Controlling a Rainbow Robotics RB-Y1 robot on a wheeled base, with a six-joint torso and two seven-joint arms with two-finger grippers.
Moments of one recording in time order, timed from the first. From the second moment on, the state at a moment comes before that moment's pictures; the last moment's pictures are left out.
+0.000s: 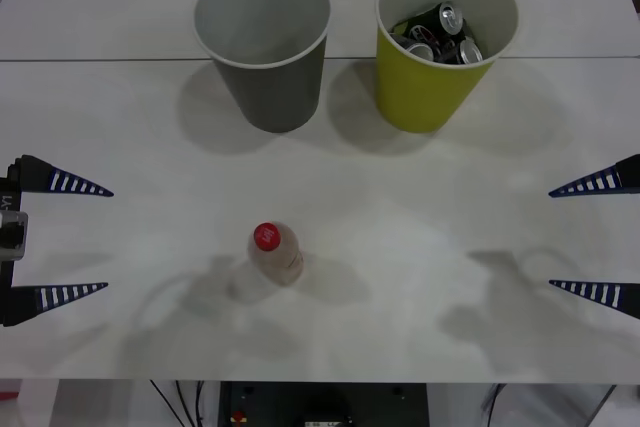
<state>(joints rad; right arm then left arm) 0.26 -1.13 -0.26 -2.01 1.31 -1.13 -0.09 0.26 1.13 0.26 -2.01 -1.31 -1.13 -0.09</state>
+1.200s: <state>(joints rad) 0.26 -1.13 -0.26 -2.01 1.31 -1.13 -0.09 0.23 0.93 0.16 -1.85 -1.15 -1.16 -0.11</state>
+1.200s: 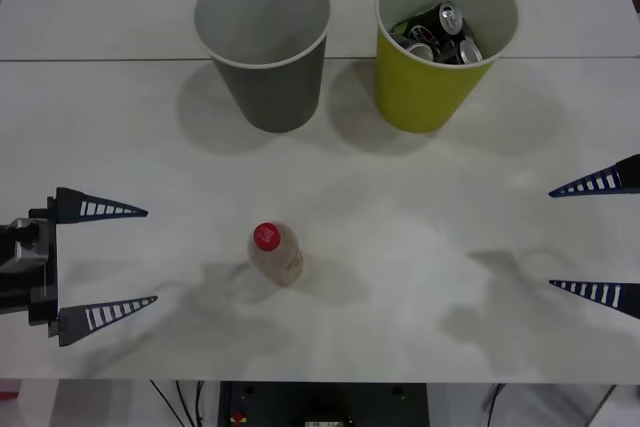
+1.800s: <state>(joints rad) 0.26 -1.13 -0.26 -2.01 1.31 -1.13 -0.09 0.18 0.74 0.09 -1.75 -1.16 -1.16 -0.25</state>
